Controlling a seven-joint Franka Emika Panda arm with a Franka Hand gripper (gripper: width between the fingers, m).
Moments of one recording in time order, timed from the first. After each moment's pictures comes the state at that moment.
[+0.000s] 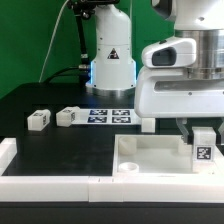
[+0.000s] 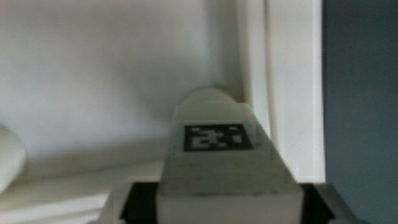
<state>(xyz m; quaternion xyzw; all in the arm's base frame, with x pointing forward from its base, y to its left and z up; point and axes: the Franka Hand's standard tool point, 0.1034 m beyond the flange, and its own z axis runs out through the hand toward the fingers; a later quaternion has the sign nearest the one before) 0.637 0.117 0.072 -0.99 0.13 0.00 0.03</state>
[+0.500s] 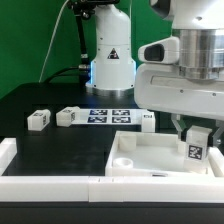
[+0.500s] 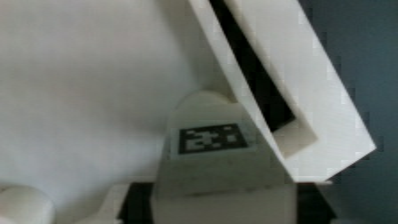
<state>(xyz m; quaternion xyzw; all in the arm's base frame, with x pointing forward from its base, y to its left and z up) 0.637 0.106 0.072 -0.95 0.30 0.00 0.01</state>
